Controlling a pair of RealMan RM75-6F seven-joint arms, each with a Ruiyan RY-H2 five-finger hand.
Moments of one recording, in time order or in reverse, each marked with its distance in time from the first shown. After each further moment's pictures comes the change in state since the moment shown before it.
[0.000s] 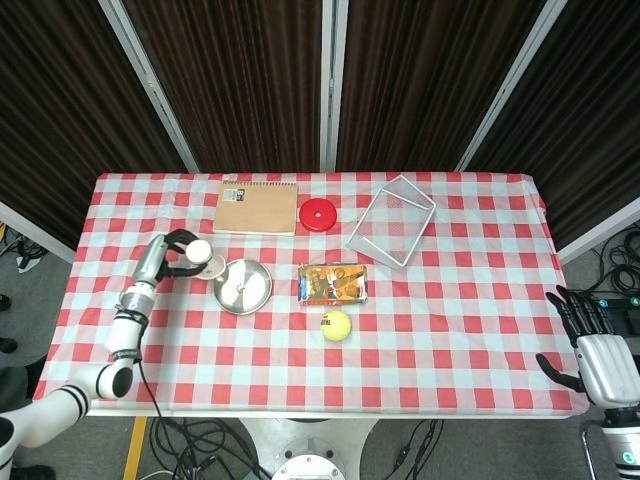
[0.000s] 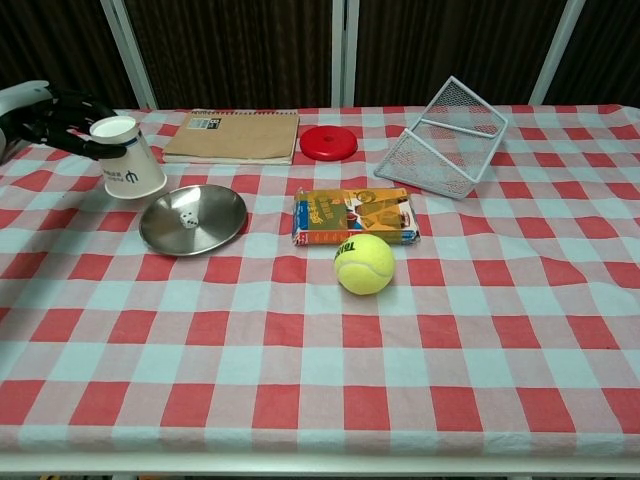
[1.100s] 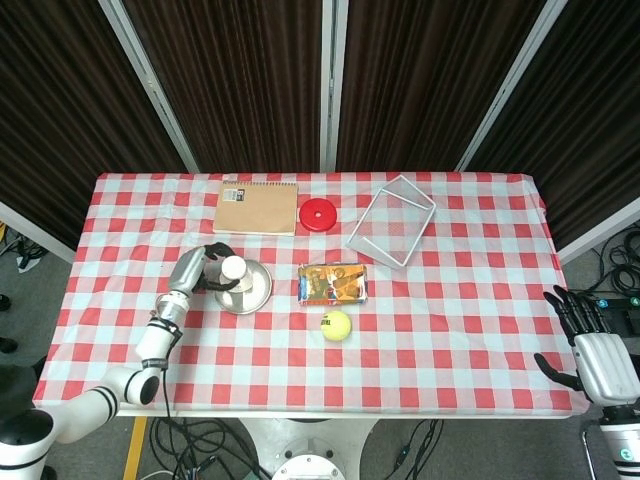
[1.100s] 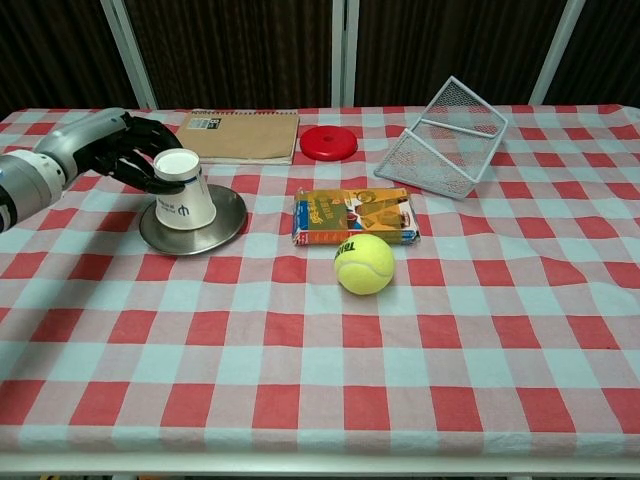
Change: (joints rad) left arm -0.060 -0.145 0.070 0.102 0.065 0.064 0.092; right arm 0.010 0.000 -0.002 0.005 0.009 -0.025 0.004
